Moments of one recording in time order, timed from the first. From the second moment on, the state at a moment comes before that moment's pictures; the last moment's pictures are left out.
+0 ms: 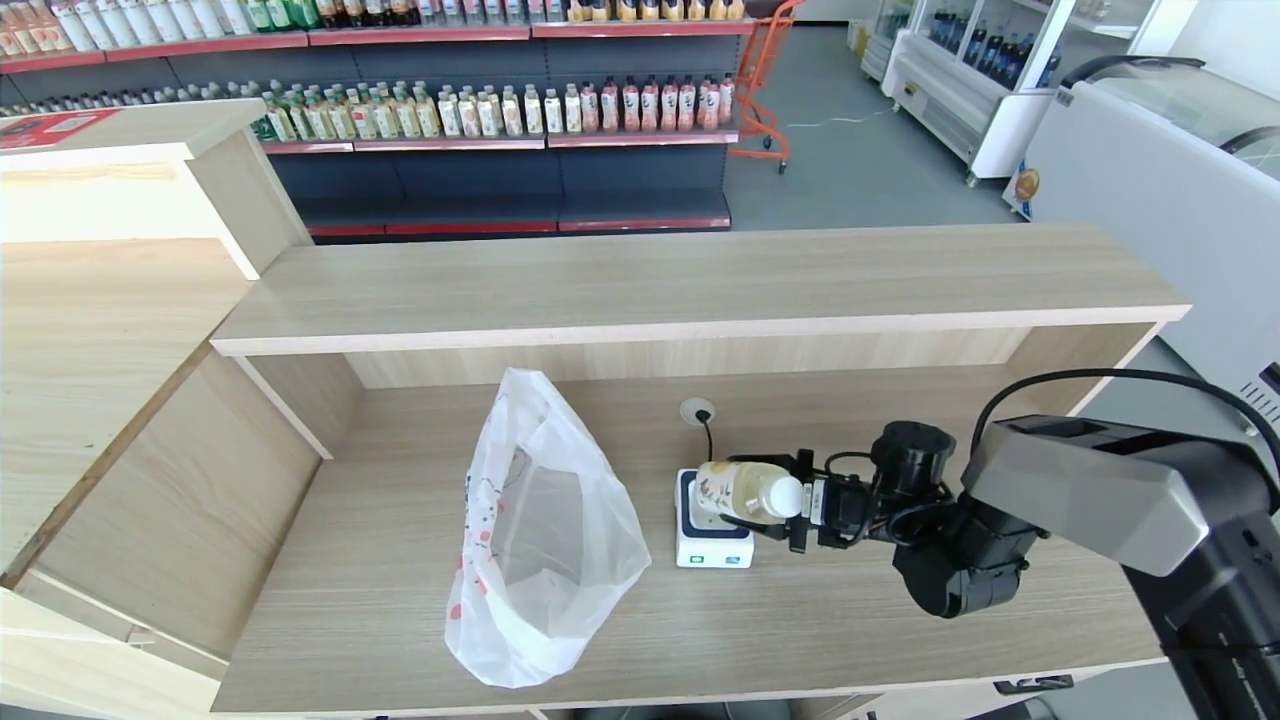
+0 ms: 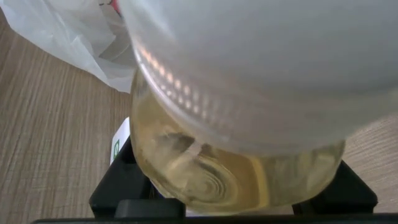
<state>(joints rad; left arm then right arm) 0.00 0.00 0.00 0.00 -0.02 0.00 0.26 2.54 -1.03 -1.44 1.02 -0.94</state>
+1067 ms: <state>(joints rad) 0.00 0.00 0.00 0.00 -0.02 0.00 0.18 2.20 -0.78 -1.43 0.91 -0.45</state>
